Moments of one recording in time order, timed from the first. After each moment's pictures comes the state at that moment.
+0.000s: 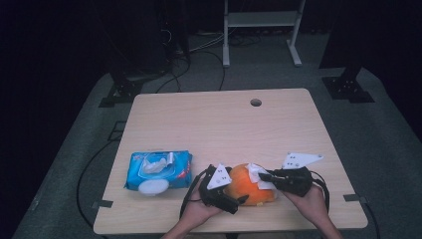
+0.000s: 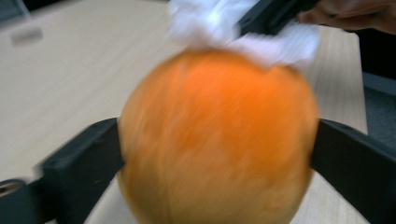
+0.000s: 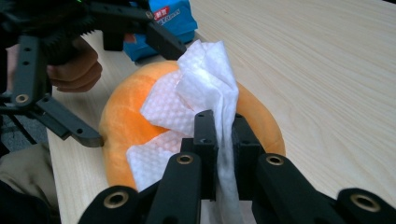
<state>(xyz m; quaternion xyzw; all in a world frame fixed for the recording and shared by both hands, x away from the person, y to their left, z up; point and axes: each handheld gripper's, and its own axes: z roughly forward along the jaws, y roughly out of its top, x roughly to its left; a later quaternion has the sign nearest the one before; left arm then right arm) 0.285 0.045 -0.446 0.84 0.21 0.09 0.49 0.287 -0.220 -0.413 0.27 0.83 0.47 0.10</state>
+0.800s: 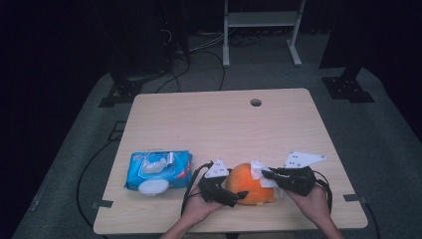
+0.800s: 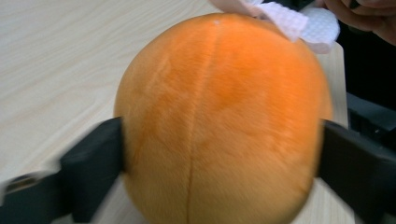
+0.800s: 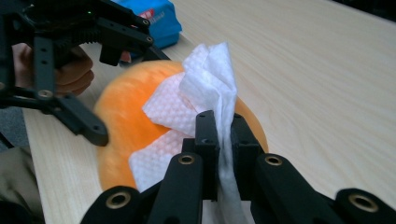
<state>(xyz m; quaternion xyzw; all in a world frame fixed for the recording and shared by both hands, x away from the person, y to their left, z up) 0.294 0.049 -0.446 0.84 0.22 0.06 0.50 0.281 -0.221 -0.404 0.28 0.83 0.46 0.14</state>
